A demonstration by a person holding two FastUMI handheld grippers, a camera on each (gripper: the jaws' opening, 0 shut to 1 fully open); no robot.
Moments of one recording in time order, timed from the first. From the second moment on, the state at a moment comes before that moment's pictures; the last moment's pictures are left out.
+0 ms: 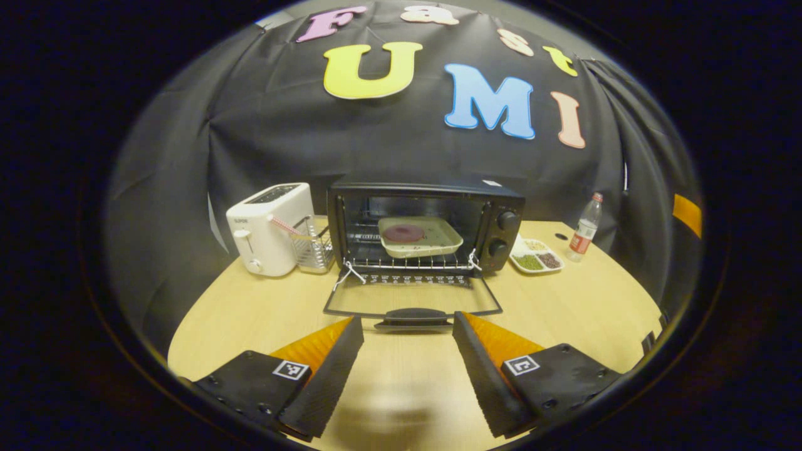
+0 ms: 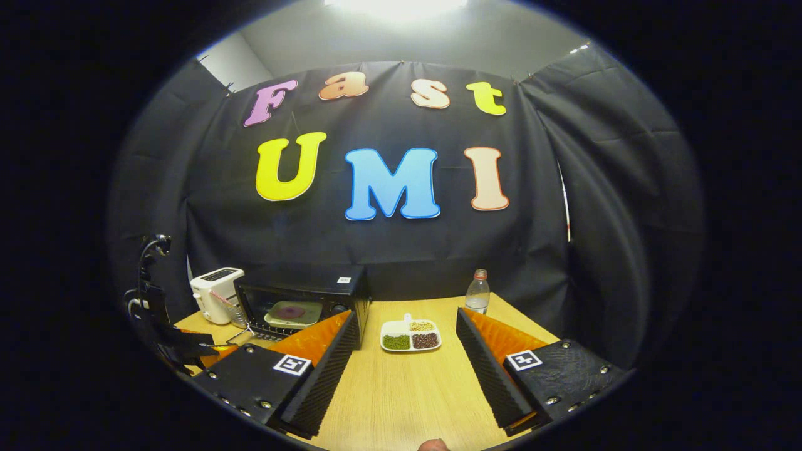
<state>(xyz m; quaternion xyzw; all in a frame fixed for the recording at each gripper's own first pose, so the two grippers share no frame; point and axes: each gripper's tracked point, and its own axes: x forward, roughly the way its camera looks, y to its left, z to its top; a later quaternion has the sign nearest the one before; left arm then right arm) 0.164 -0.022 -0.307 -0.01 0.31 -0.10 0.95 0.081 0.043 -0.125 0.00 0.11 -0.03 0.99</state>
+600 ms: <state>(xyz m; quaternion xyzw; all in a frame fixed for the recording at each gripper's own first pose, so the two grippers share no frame) 0.185 -0.042 -0.412 -0.02 0.45 -0.13 0.88 0.084 0.018 -0.143 -0.01 0.13 -0.11 0.99</state>
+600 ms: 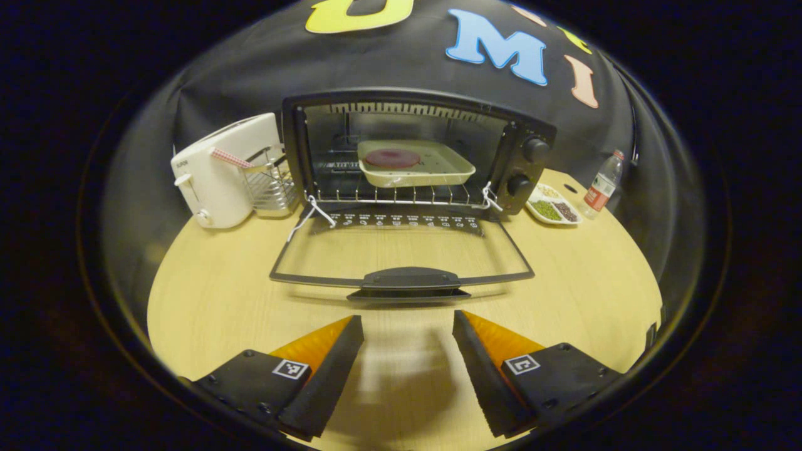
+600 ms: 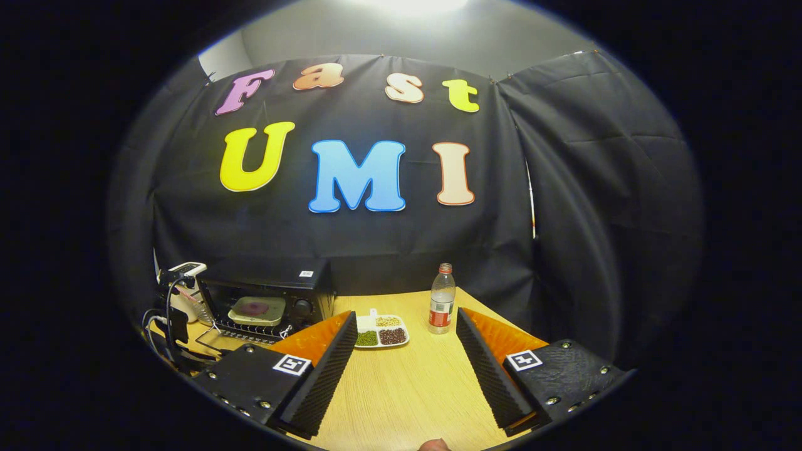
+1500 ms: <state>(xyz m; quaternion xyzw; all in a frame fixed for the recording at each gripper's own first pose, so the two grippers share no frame) 0.199 -0.051 -0.422 0.02 0.45 -0.11 0.89 0.090 0.031 -0.146 -0.04 0.14 -0.10 0.98</state>
